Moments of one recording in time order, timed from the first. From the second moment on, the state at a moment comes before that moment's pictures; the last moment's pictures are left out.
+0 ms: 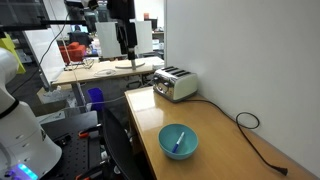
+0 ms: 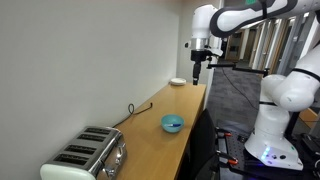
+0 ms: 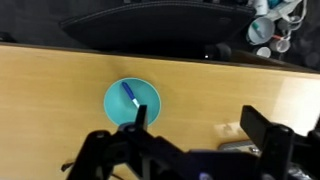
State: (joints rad) arm 0.00 -0.61 -0.01 -2.51 -0.02 1.91 -0.03
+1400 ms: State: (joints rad) arm -0.07 0.17 -0.12 -2.42 0.04 2.57 -0.52
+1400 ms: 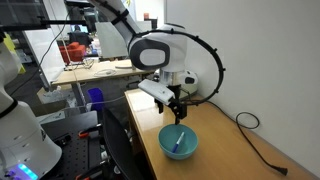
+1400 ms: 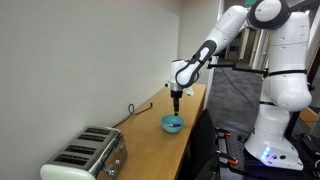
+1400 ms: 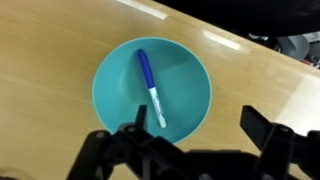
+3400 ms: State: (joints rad) arm -0.21 0.64 -0.02 -2.12 -0.10 2.66 -0.53
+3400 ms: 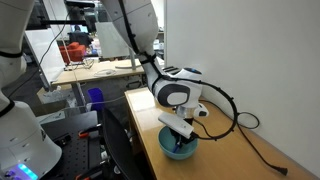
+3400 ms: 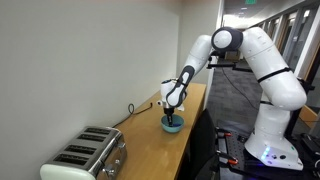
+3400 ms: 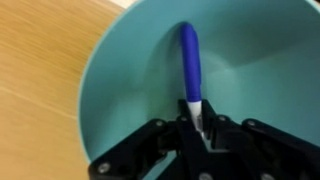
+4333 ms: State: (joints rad) arm -0.30 0.48 0.00 -2.19 -0.09 2.60 -0.56
